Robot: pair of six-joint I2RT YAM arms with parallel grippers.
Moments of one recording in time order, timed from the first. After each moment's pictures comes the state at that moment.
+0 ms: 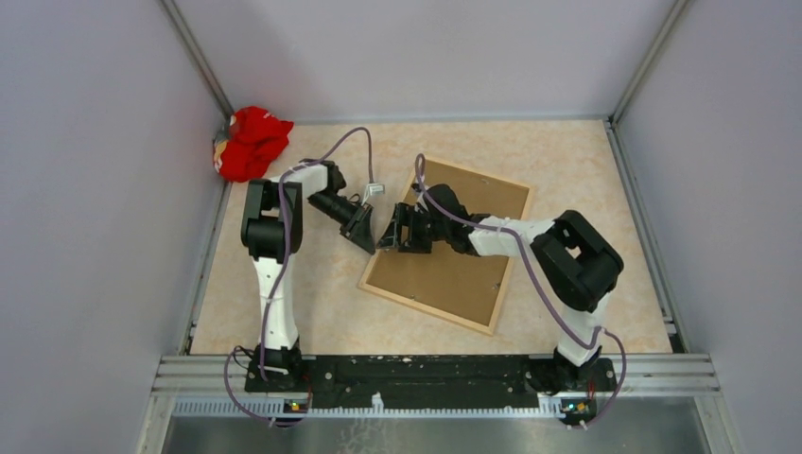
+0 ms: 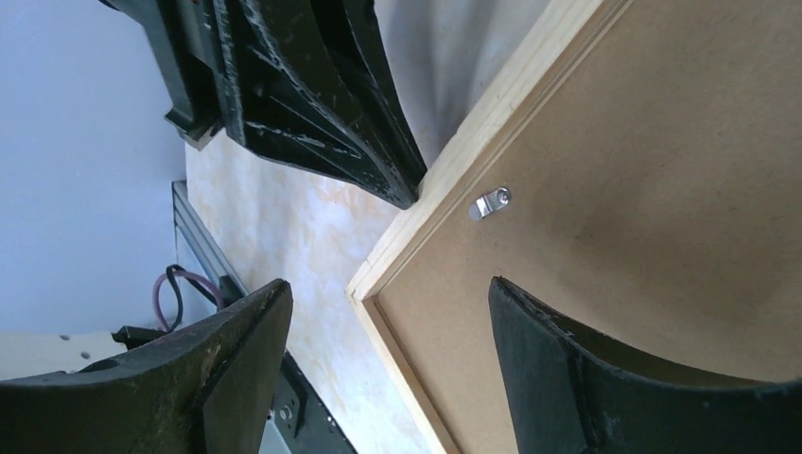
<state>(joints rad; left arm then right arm) -0.15 2.26 1.59 -1.20 0.96 0.80 0.75 1.85 1.07 0.17 -0.37 0.82</state>
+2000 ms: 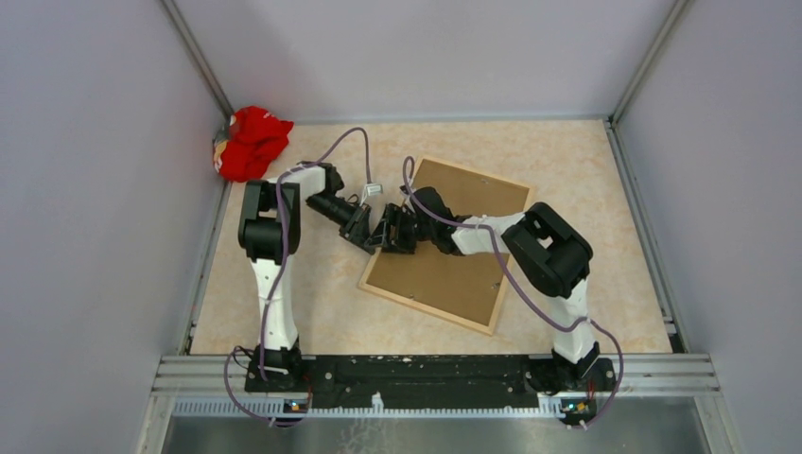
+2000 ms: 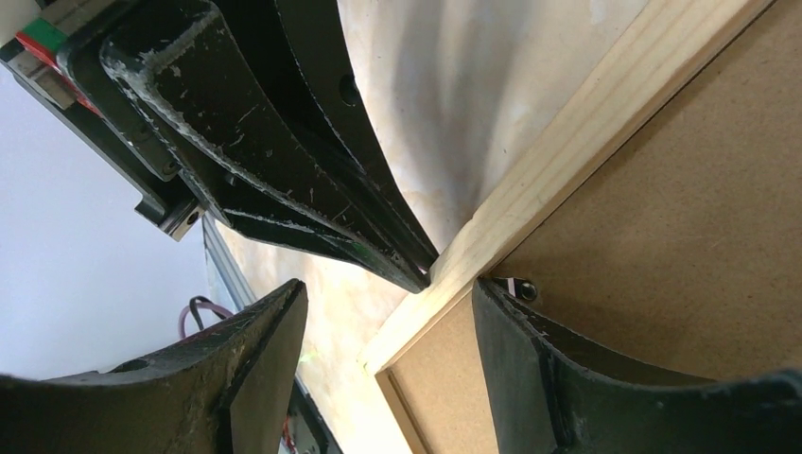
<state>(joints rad) -0.14 2.23 1.55 -1.16 0.98 0.79 0.78 2.04 1.16 0.31 -0.40 0.93</state>
